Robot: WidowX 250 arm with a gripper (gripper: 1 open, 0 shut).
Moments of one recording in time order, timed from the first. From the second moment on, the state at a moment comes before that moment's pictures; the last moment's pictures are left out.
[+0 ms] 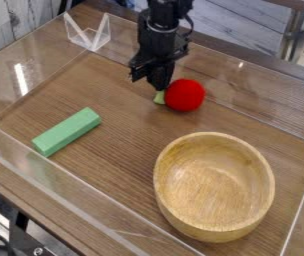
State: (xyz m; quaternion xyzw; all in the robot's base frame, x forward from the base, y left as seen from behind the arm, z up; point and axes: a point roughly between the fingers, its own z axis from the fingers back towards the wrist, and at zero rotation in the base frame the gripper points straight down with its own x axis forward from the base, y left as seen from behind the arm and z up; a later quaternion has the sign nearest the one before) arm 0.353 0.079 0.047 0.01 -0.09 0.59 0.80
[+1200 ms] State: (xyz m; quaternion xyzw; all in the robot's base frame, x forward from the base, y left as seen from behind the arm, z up) arm 0.345 0.078 0.082 -0.03 -0.07 0.68 0.73
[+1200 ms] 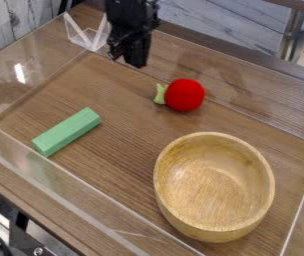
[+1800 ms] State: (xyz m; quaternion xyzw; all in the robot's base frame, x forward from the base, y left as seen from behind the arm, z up) arm 0.336 0.068 0.090 -0.03 -0.05 0.70 0.71
